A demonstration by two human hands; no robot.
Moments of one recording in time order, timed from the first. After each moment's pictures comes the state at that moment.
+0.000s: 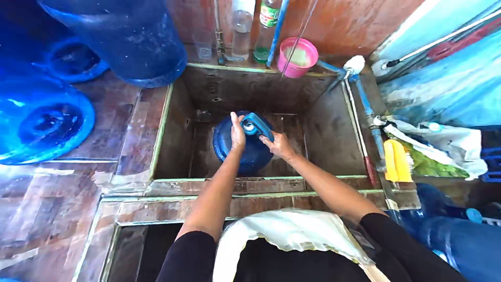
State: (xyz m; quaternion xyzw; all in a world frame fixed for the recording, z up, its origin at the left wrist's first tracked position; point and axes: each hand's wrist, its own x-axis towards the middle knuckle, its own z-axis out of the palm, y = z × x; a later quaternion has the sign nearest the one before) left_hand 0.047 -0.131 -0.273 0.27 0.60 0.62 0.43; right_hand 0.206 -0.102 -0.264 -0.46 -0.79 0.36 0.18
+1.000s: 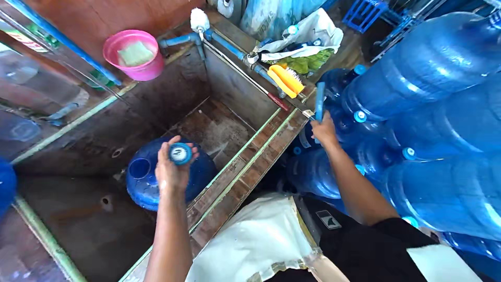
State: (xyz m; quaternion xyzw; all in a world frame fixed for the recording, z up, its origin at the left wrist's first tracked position) left_hand 0.123 -0.153 -0.211 0.31 0.53 0.48 0.62; right_hand 0.524 -0.242 -0.237 -0.88 -0.22 0.25 0.33
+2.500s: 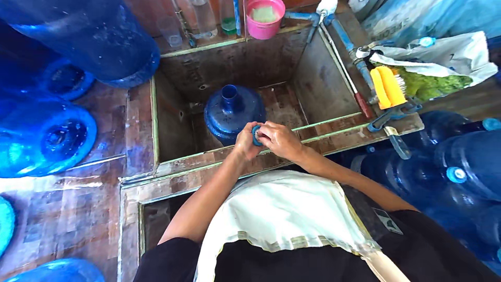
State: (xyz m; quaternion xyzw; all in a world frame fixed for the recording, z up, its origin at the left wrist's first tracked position) left_hand 0.125 -0.257 -0.217 0.09 0.50 0.48 0.72; right_hand 0.262 -0.246 -0.217 -0.36 -0.86 0.25 0.24
